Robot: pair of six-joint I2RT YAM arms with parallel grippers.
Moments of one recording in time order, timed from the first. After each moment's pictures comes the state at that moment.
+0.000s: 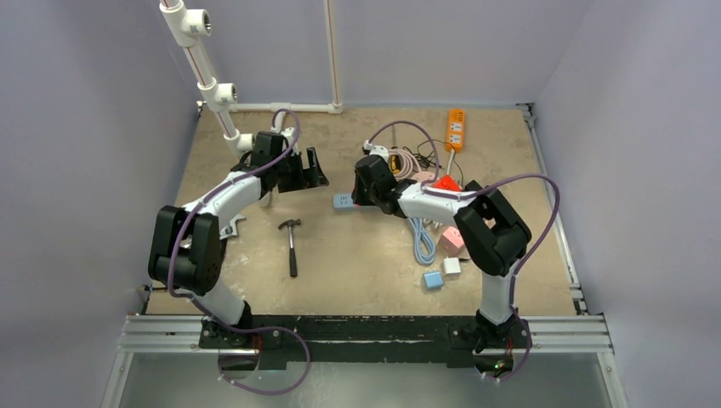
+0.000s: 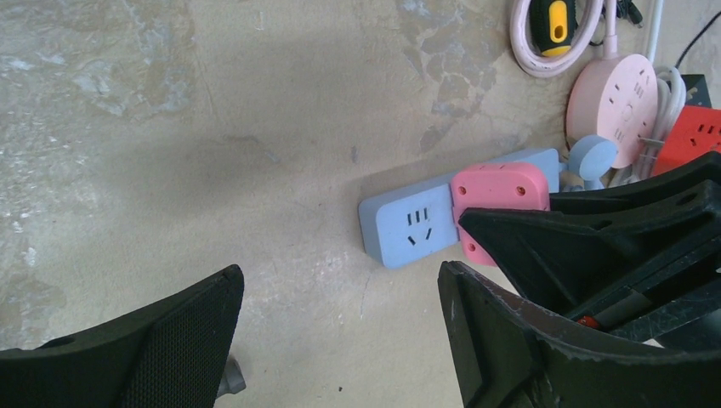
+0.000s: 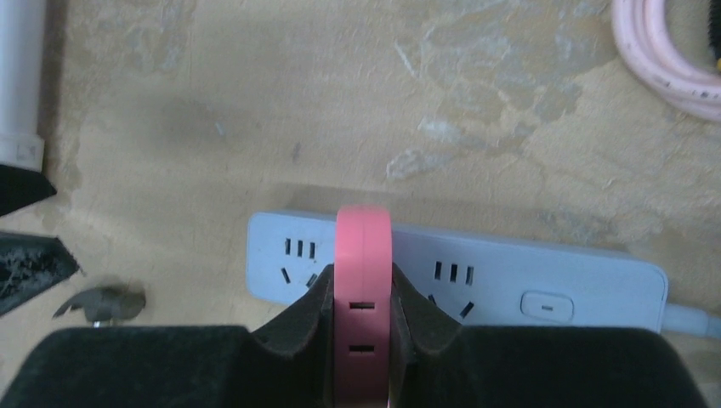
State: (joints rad) left arm -0.22 1.63 1.06 -0.22 0.31 -0.39; right arm 0.73 1.92 1.24 -0.04 0.22 0.62
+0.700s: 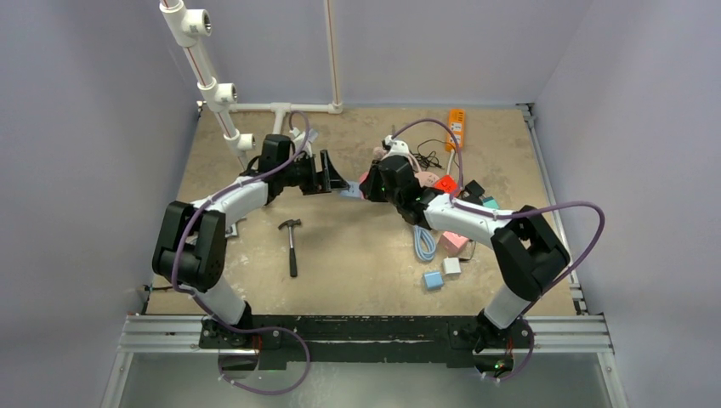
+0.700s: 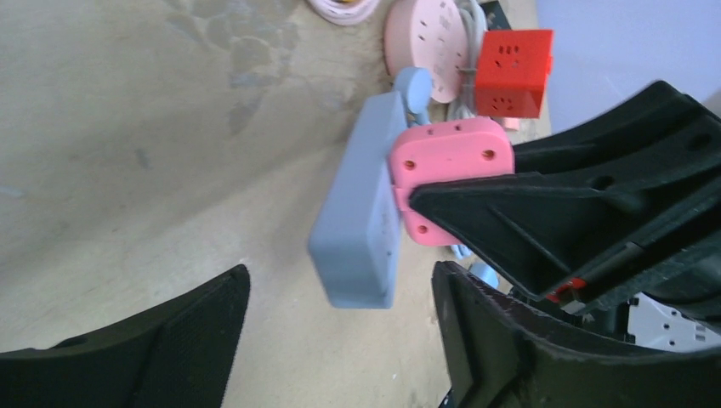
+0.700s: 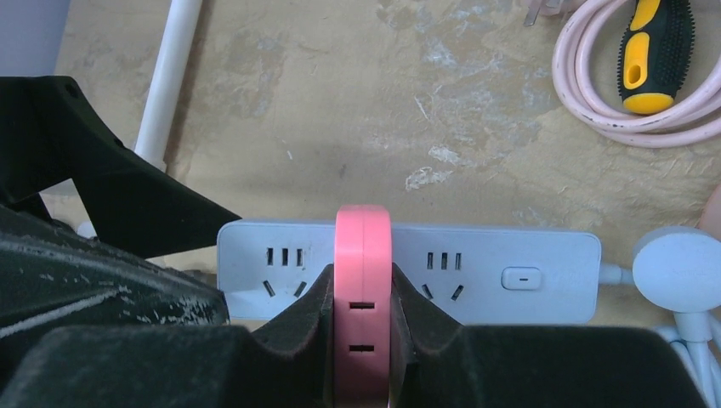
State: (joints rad) left arm -0.26 1.66 1.01 -0.02 0.66 -0.50; right arm 0.71 1.66 1.03 0.12 0.19 0.63
